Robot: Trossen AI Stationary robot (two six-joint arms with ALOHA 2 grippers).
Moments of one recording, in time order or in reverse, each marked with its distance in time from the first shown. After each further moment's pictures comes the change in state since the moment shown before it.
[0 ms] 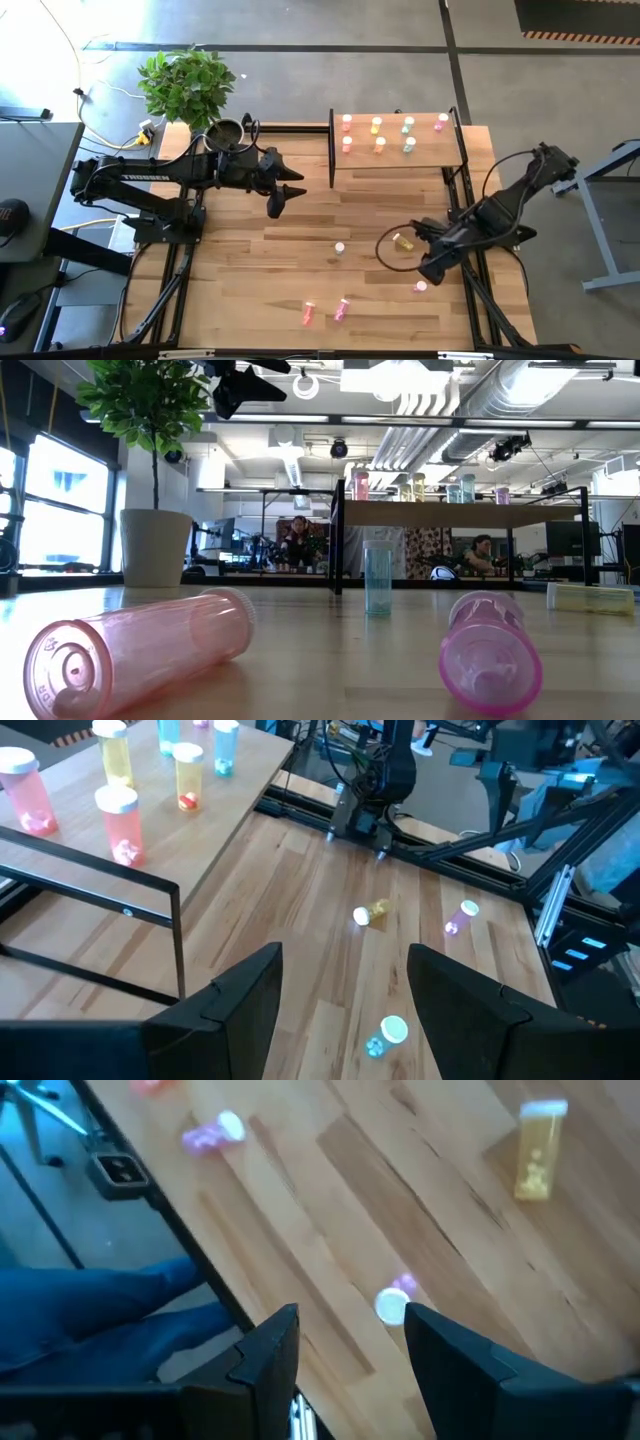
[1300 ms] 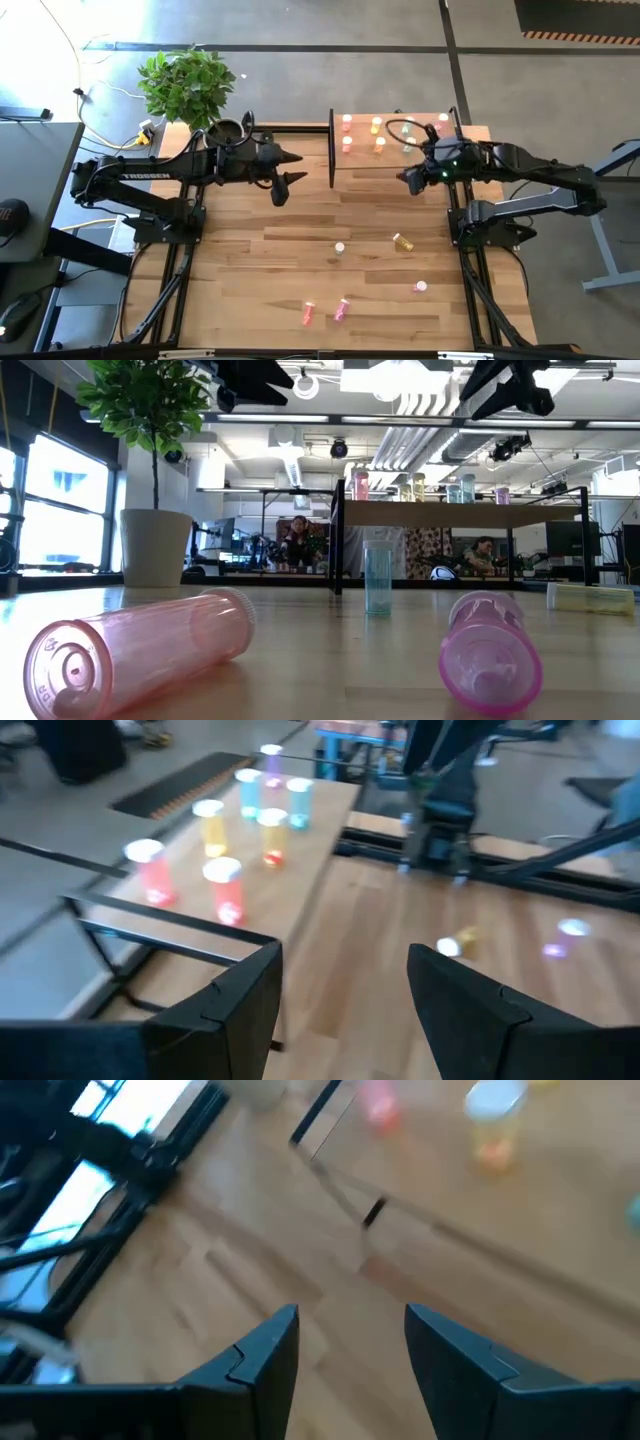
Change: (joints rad) left arm 0.050 0.000 0.000 0.058 -0.135 0.197; right arm -0.783 -0.243 -0.060 0.229 0.125 -0.538
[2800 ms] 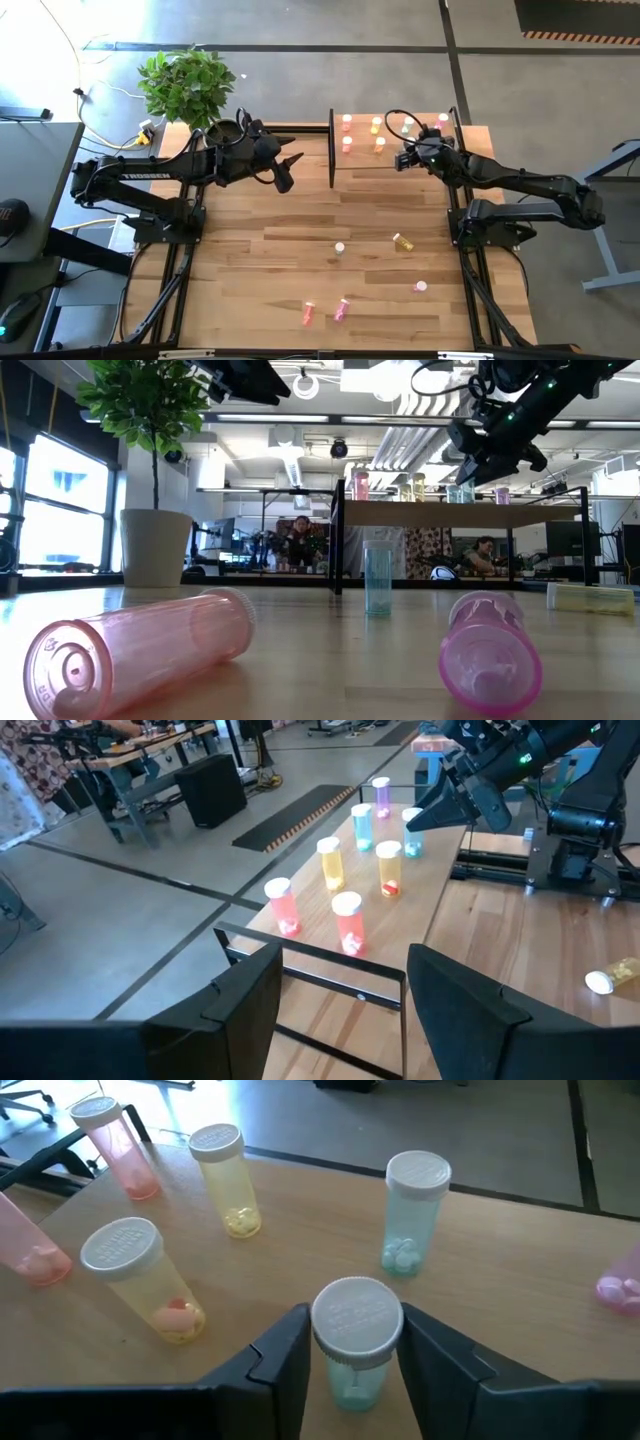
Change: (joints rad) left arm 0.000 0.000 0.000 0.063 -0.287 0.146; right arm -0.266 0.001 -0.423 0.508 0.478 -0.299
